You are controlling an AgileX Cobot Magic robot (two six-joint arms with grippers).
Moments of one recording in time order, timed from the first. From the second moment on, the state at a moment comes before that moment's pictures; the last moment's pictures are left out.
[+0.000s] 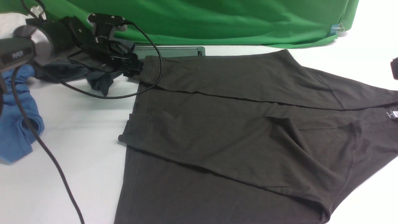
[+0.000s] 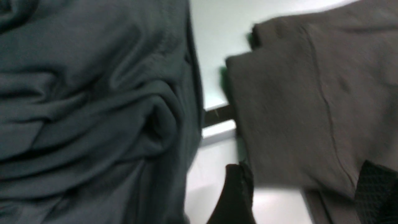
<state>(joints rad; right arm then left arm) 0.36 0.95 -1.15 0.01 1.01 -0.12 -0.01 2.20 -1.66 -0.42 0.45 0.55</state>
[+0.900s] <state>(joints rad) 0.36 0.95 -1.15 0.03 1.03 -0.12 -0.01 2.30 -1.75 -0.45 0.50 0.55</state>
